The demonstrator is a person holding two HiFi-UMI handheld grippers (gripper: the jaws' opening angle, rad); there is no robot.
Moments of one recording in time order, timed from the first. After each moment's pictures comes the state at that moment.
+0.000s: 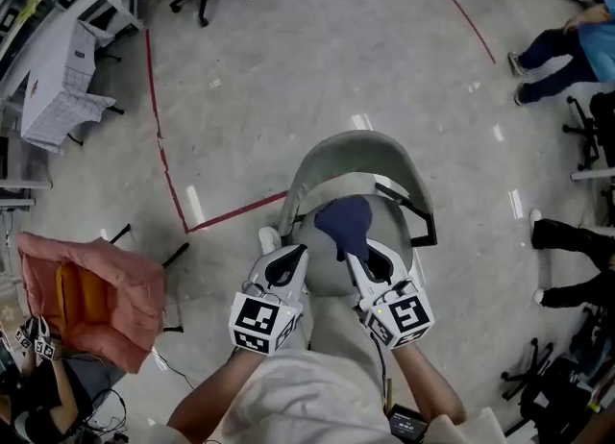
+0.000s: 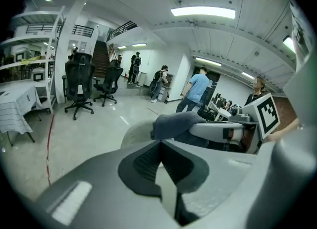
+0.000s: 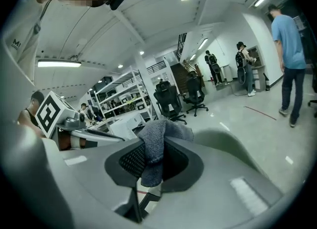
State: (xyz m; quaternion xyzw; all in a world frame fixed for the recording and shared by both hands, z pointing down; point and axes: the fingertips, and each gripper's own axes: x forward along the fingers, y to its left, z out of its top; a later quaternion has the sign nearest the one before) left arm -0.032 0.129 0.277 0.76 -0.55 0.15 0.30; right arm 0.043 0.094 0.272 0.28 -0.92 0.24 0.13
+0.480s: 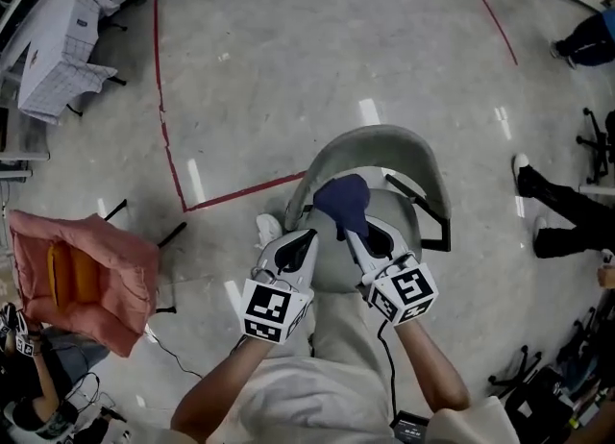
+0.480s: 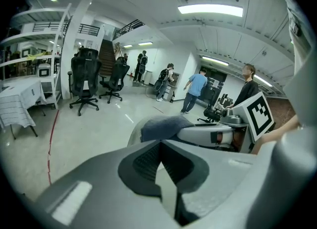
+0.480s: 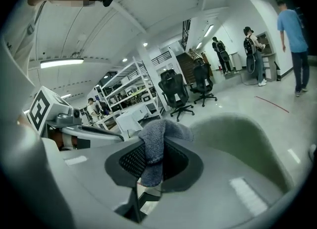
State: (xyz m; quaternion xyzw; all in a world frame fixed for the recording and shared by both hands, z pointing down) left arm -0.060 0.104 0.328 0.74 -0.57 0.15 0.31; right arm -0.009 0.061 0.340 0.22 -0.92 0.26 0.17
